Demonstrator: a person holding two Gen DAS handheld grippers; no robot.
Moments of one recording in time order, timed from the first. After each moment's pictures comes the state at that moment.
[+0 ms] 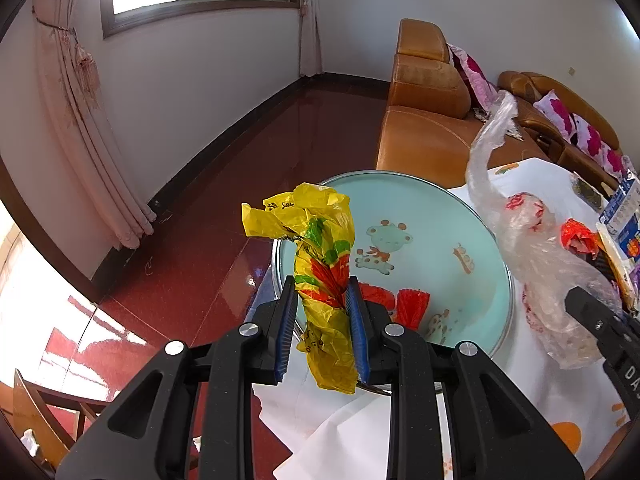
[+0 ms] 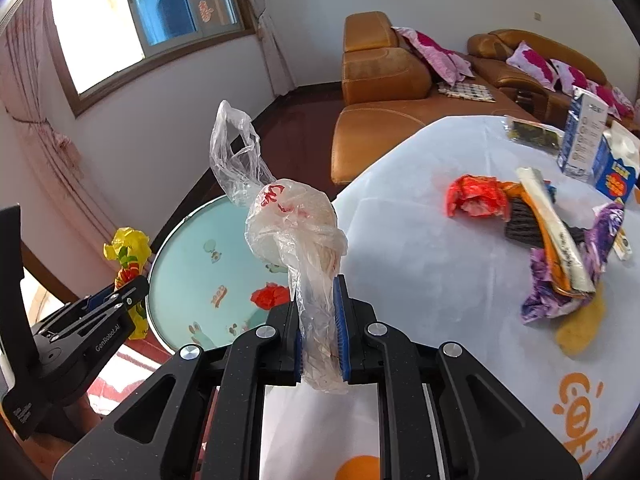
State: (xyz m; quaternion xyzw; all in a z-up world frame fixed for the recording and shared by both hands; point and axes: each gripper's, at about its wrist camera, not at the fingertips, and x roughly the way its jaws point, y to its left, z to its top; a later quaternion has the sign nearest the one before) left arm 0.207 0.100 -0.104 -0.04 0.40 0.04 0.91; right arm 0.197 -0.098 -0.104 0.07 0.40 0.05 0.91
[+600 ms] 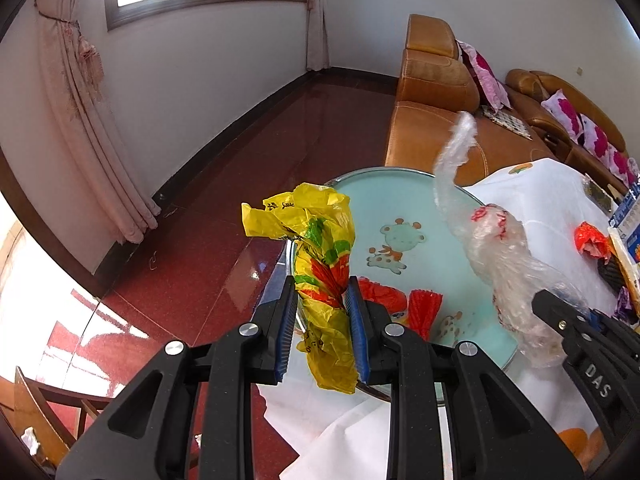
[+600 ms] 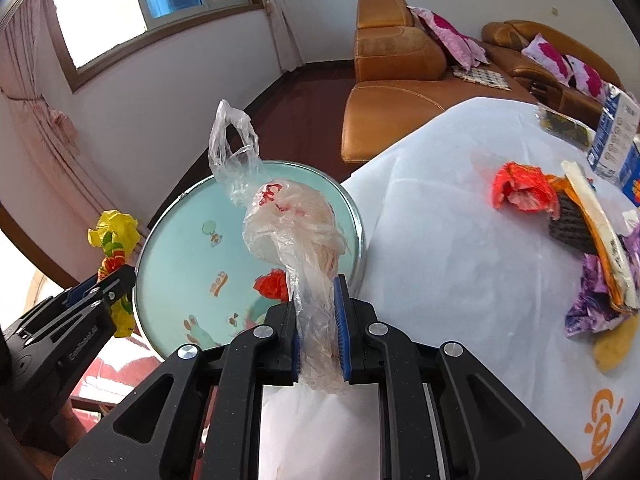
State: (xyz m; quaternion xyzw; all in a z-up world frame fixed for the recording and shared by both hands) left arm 0.216 0.104 -0.111 -0.04 0.41 0.05 0.91; right arm 0.228 -0.078 -0.130 0.05 0.43 0.07 0.90
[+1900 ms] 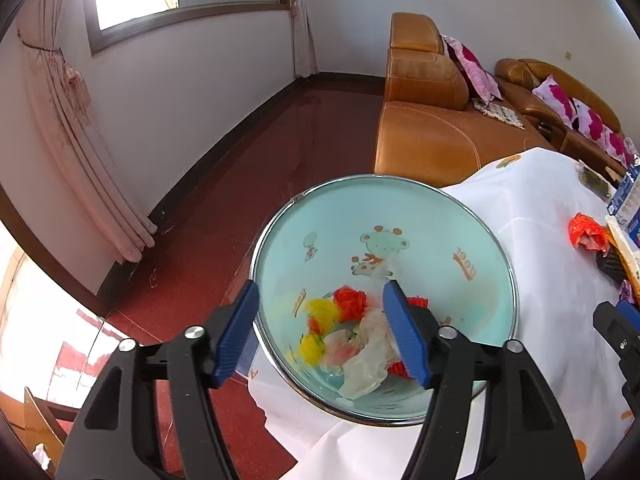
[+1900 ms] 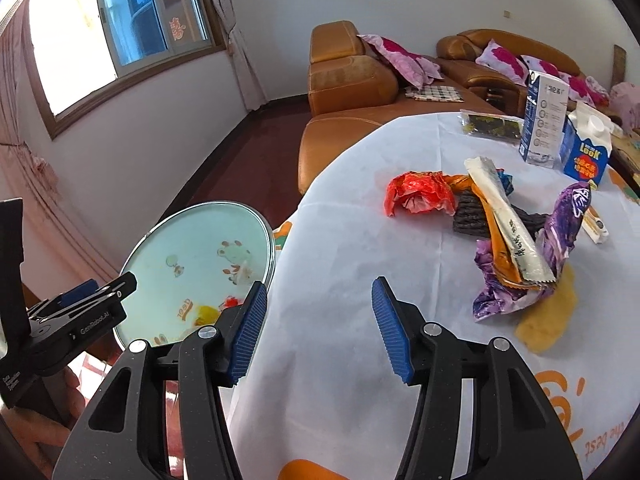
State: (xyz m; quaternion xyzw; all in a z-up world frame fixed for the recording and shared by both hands) left arm 0.225 0.075 -0.105 0.00 0.40 0.04 0.91; right arm 0.184 -0.143 -0.111 0.09 0.38 0.01 0.92
